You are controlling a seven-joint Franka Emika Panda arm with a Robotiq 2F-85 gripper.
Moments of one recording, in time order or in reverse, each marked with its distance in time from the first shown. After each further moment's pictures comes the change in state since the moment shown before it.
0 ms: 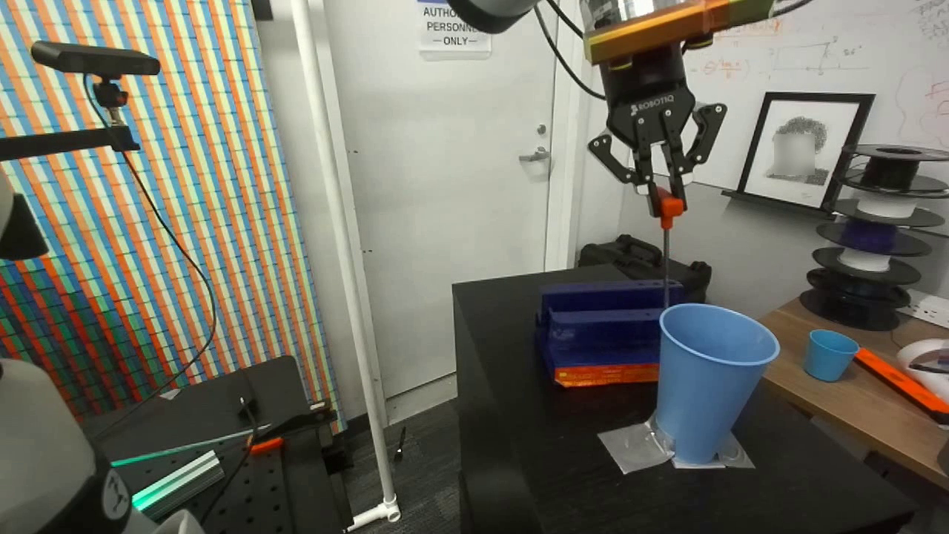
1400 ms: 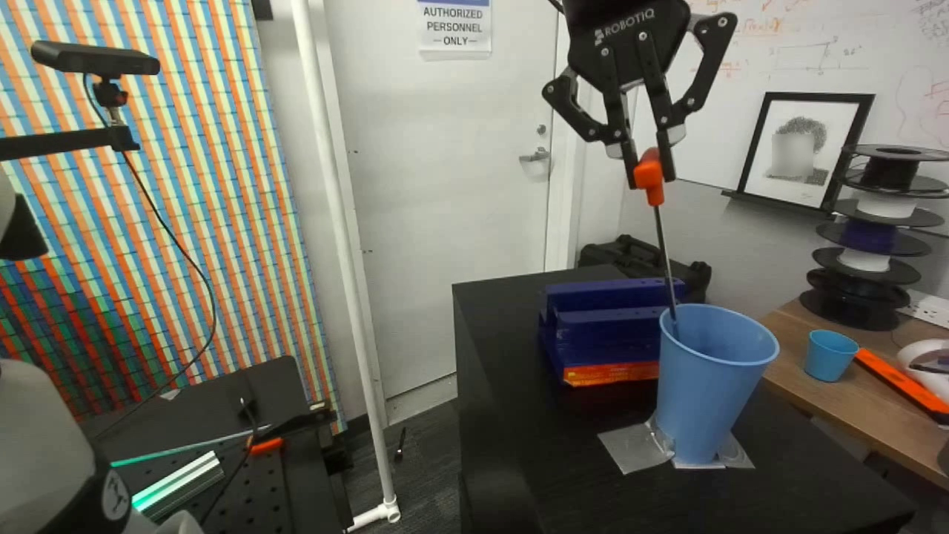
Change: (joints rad) arm -0.018 -0.376 -0.095 -0.277 0.019 -0.057 0.187
